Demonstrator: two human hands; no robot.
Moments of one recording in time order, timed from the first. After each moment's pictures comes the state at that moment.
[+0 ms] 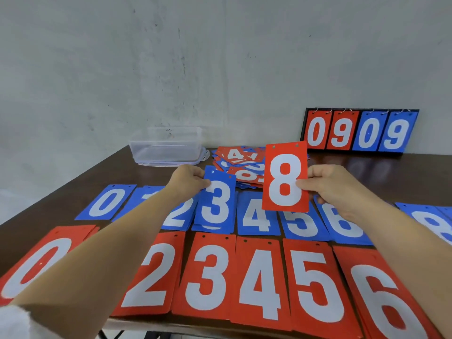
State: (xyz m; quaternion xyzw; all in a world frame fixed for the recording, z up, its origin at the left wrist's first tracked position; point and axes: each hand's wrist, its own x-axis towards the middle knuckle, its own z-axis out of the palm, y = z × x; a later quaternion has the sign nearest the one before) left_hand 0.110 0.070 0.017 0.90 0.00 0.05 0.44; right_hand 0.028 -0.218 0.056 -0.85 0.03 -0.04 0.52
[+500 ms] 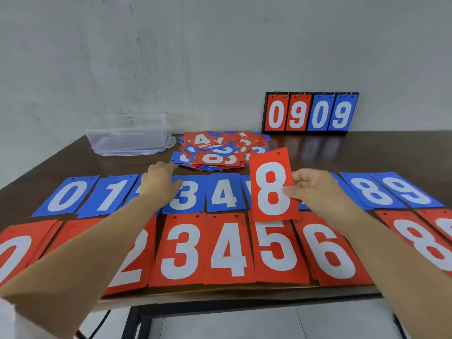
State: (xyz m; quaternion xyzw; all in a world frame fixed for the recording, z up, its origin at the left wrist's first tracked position) left_hand 0.096 0.058 -0.014 0.98 -0.04 0.13 0.15; right_hand -0.047 -0.235 0.037 -0.84 0.08 -0.08 0.53
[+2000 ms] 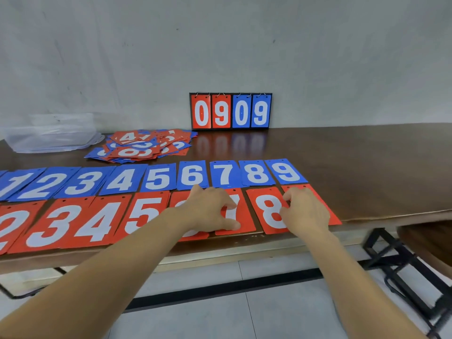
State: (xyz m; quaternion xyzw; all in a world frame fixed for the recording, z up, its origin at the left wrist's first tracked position) left_hand -0.095 -0.251 0.003 0.93 -0.35 -0.04 0.03; right_hand -0.160 -0.453 -0.016 -0.95 0.24 -0.13 0.15
